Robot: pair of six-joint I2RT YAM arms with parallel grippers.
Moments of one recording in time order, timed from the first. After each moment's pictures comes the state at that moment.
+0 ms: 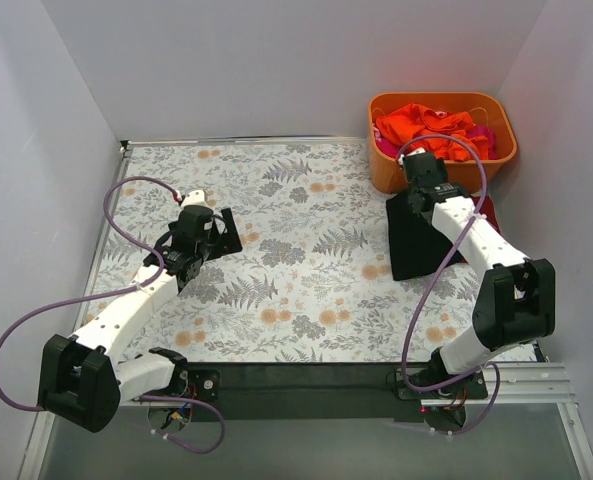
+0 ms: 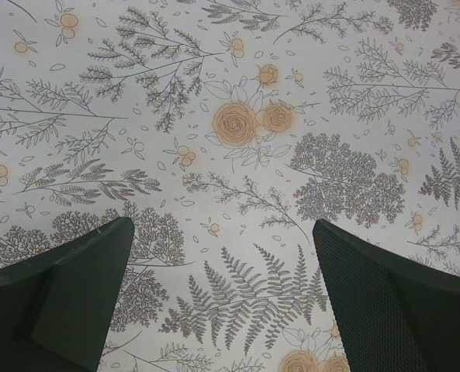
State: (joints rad) left arm -0.38 1.13 0.77 -0.32 -0.25 -0.48; right arm 0.27 1.55 1.24 -0.60 0.63 -0.34
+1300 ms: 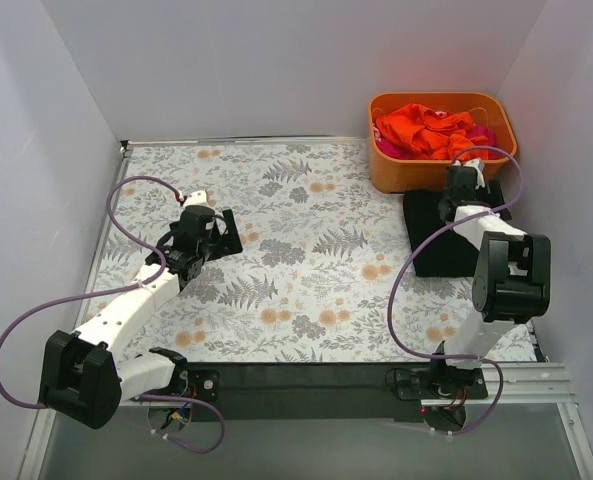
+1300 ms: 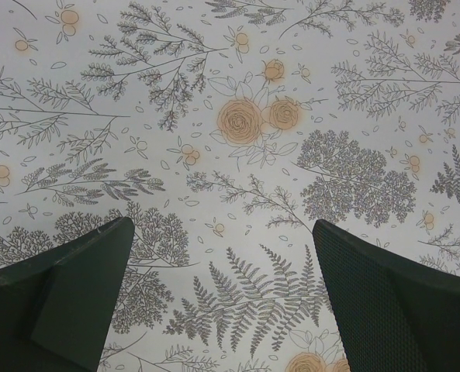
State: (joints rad) left arm -0.38 1.15 0.76 -0.31 -0.26 -0.46; right arm -0.04 1.71 1.05 -0.08 0.84 -0.41
